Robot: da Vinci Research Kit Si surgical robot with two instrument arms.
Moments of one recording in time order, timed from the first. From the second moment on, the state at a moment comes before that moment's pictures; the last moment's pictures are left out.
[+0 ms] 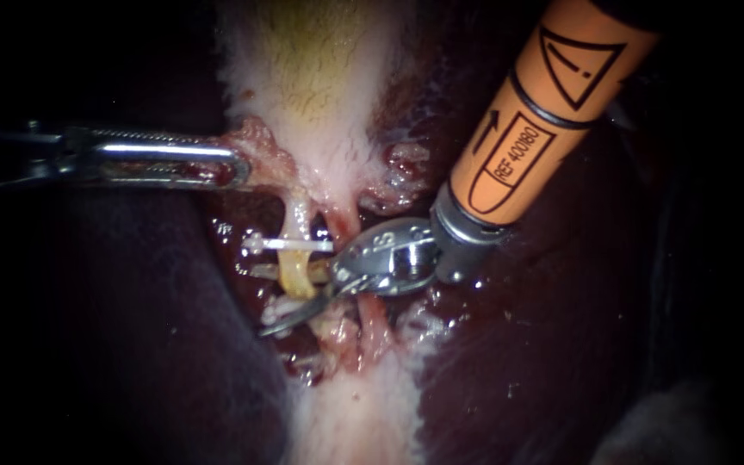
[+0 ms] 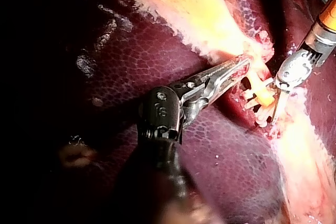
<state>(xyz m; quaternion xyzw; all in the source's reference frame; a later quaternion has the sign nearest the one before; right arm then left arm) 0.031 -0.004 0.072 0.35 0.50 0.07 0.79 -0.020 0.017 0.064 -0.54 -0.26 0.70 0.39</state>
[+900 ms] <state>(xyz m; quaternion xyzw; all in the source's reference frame) 0.032 -0.005 0.065 0.38 0.52 0.08 0.76 -0.020 0.017 0.064 -0.54 -0.26 0.70 0.39</state>
